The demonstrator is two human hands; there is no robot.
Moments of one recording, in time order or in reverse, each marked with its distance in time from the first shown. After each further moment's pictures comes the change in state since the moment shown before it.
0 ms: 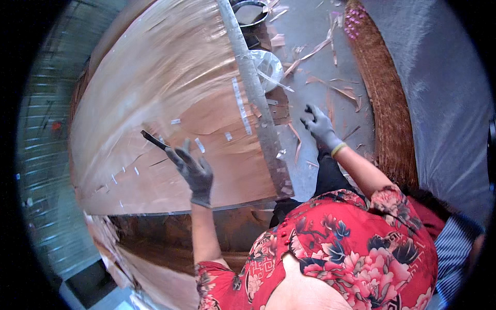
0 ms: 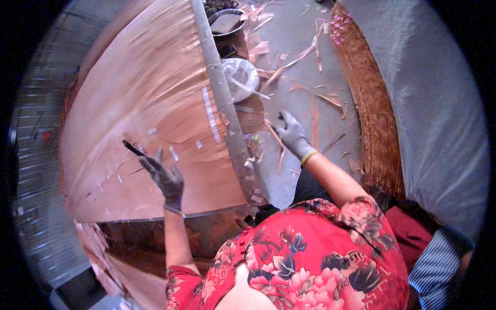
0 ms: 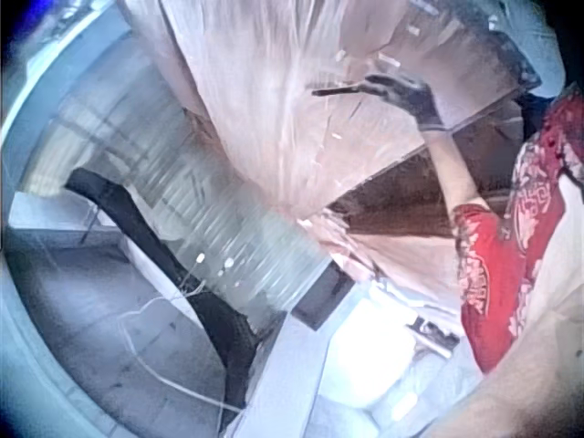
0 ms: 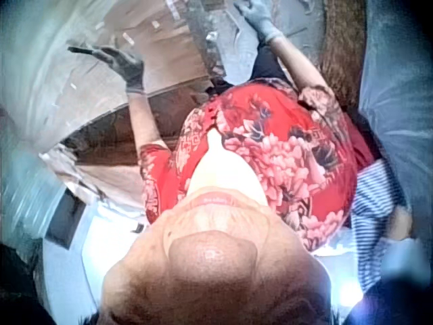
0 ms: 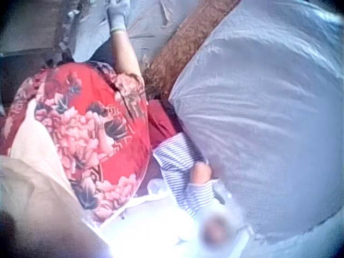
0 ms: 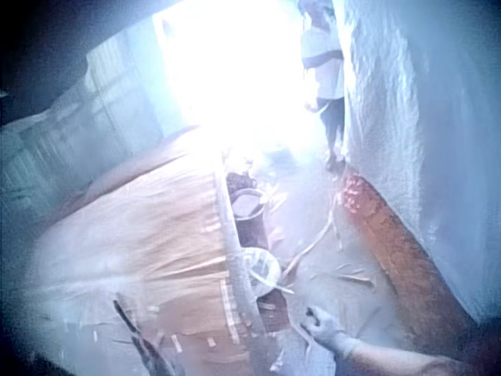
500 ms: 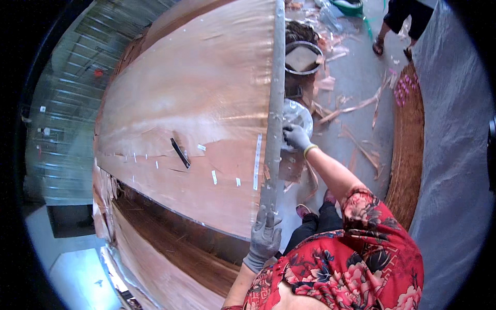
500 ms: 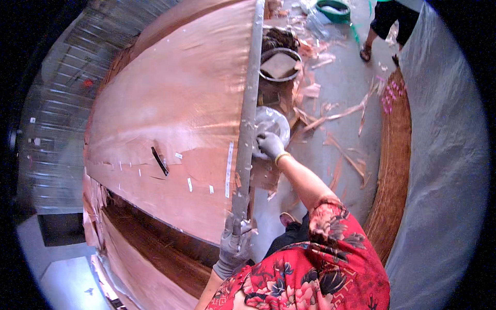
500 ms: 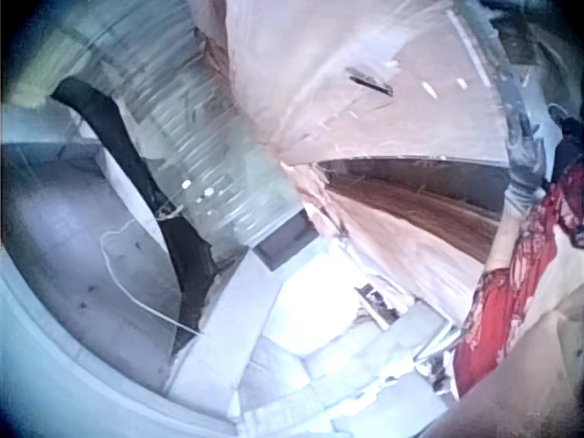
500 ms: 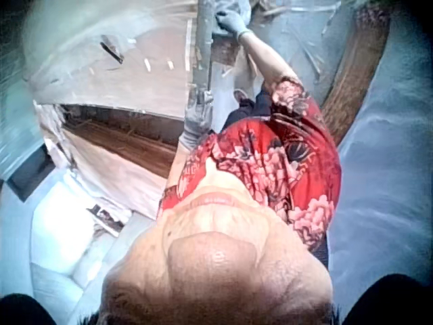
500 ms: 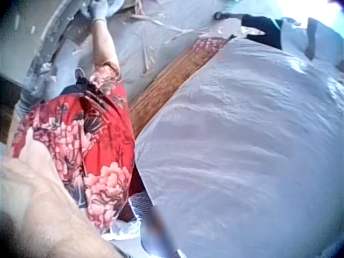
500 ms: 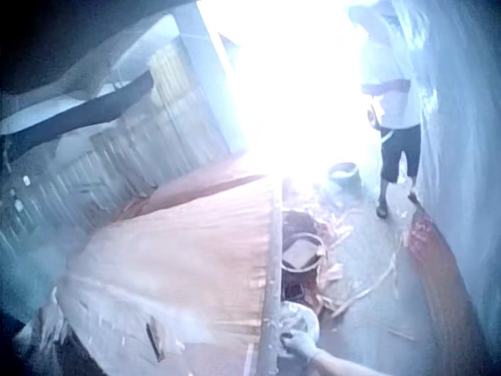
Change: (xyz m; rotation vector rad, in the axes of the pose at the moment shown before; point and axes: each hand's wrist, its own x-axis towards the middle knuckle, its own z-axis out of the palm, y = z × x) left_hand 0.001 0.217 0.007 -0.352 -0.313 -0.242; right_hand 0.204 -0.048 0.100 0.198 -0.489 -0.111
